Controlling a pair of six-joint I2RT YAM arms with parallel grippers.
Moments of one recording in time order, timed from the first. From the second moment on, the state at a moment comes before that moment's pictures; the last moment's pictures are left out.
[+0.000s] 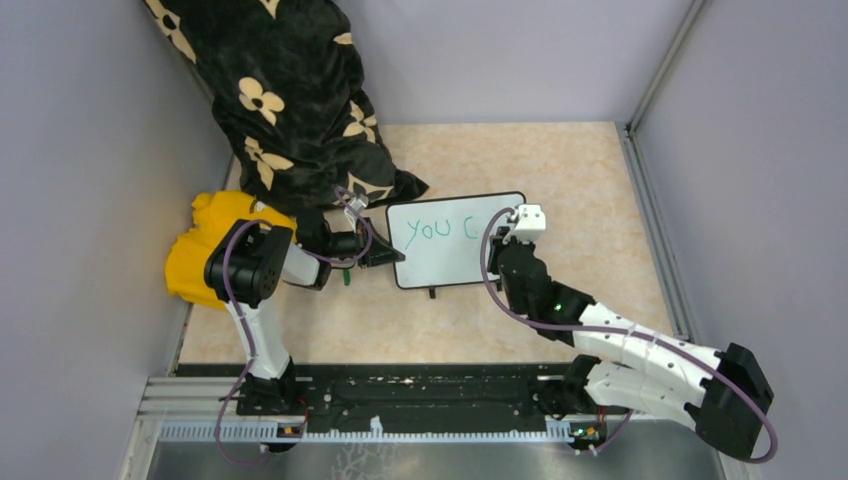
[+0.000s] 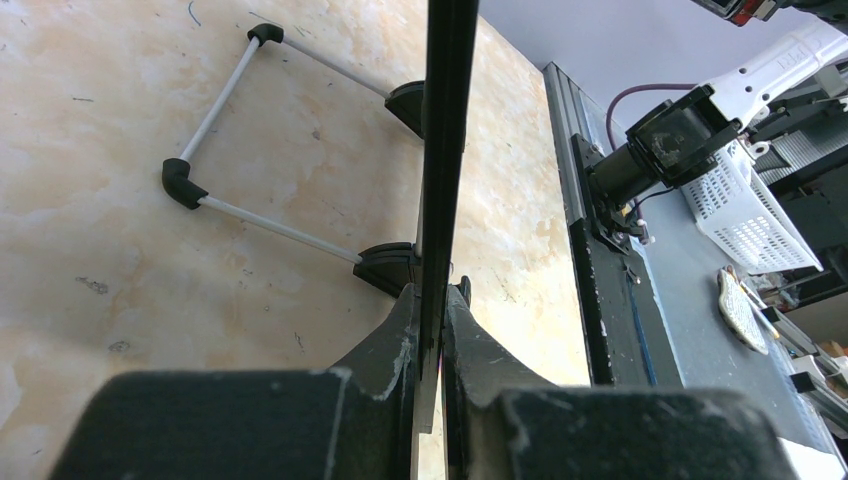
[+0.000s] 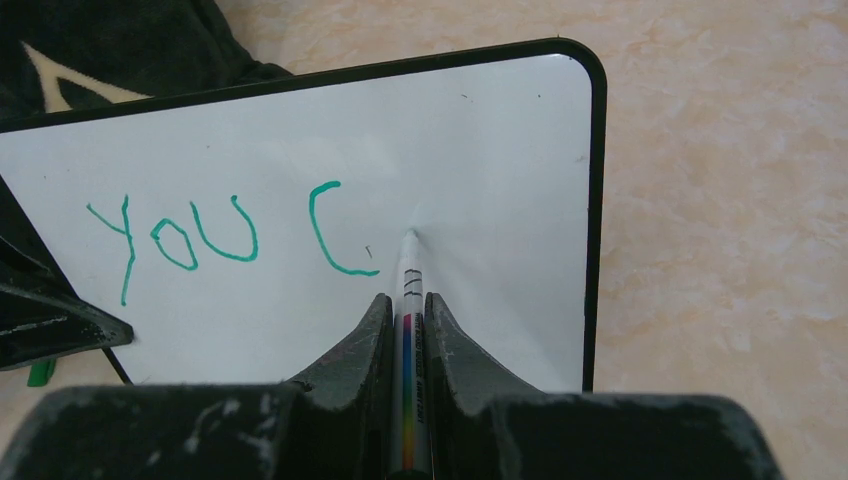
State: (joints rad) left arm -0.24 1.95 0.61 1.28 1.22 -0.57; right arm 0.89 0.92 0.58 0.04 0.76 0.37
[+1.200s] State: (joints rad) left arm -0.24 1.95 0.62 1.27 1.22 -0.56; right arm 0.89 0.92 0.54 0.03 0.70 0.41
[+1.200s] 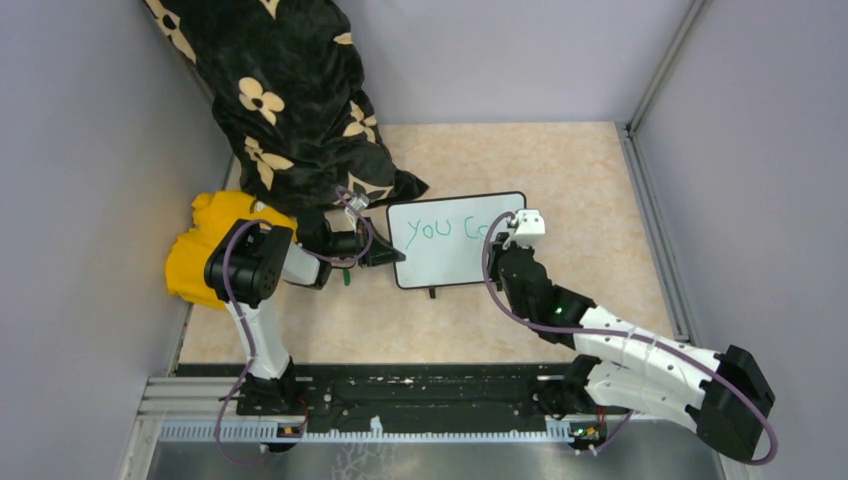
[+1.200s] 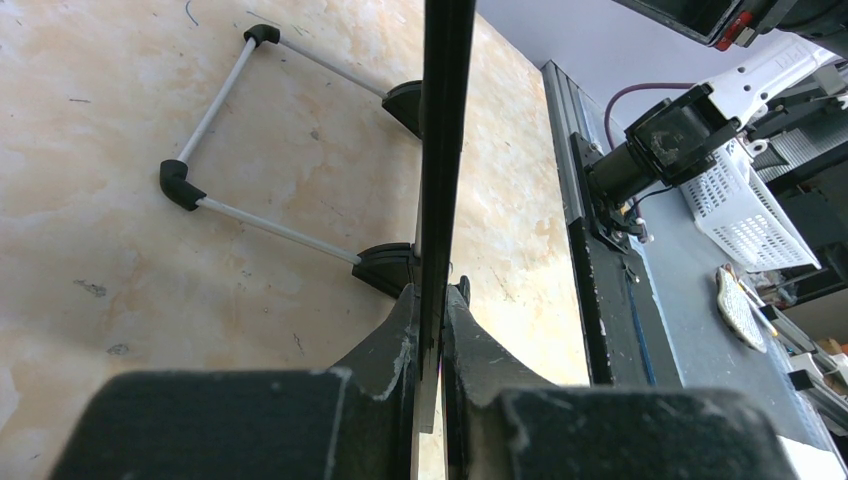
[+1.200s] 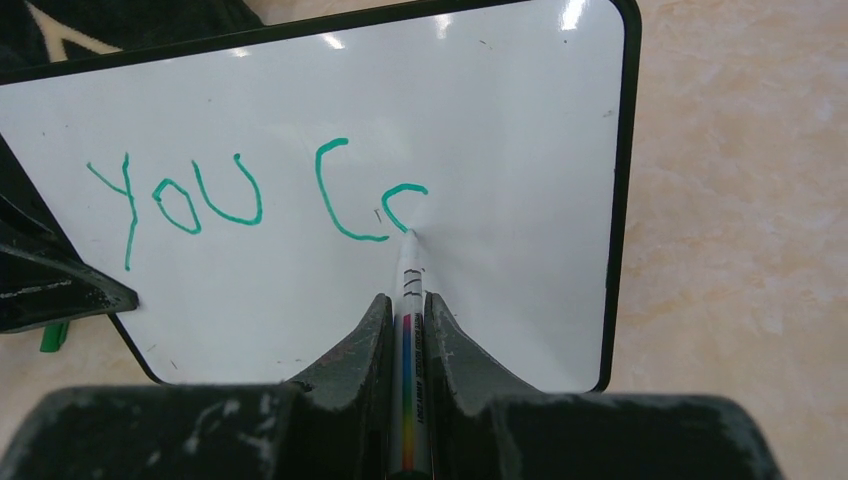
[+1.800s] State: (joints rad) left arm -0.25 1.95 0.63 1.24 1.23 -0.55; right arm 0.87 0.91 0.56 0.02 0.74 0.37
